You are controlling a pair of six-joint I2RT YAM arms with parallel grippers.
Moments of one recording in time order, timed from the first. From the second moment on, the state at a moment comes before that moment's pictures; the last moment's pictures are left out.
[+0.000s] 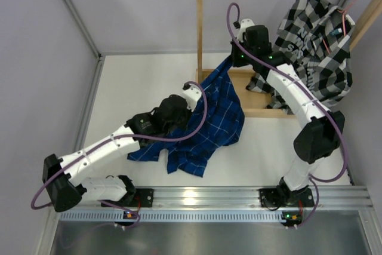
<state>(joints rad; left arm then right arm) -0.92 1.19 1.07 -0.47 -0.33 -0.06 0.39 1.74 1.74 -0.51 -0.02 0.09</state>
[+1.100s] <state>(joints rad) -0.55 1.29 1.48 -0.53 0.52 -0.04 0.50 0.95 0.82 0.01 -0.39 0.49</state>
